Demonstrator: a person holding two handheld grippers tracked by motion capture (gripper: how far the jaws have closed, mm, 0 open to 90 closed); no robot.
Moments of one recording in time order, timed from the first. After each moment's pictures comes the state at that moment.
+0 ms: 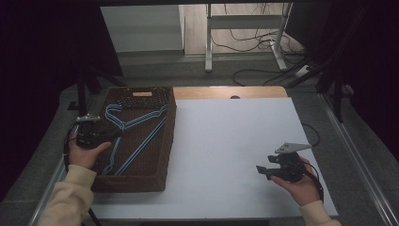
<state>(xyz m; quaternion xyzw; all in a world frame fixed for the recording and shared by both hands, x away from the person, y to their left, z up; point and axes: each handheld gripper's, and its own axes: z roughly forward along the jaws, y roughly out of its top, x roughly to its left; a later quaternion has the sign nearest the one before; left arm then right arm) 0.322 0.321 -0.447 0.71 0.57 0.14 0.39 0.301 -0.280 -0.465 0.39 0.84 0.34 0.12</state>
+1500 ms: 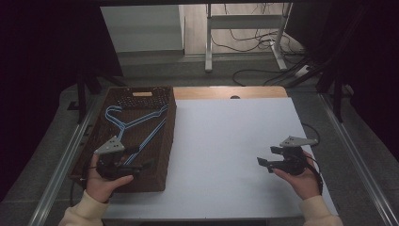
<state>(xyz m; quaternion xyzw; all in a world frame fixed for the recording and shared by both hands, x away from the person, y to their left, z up) 0.244 0.232 -0.434 0.78 0.41 0.12 0.46 0.322 -0.291 -0.466 0.39 0.82 0.40 0.13</state>
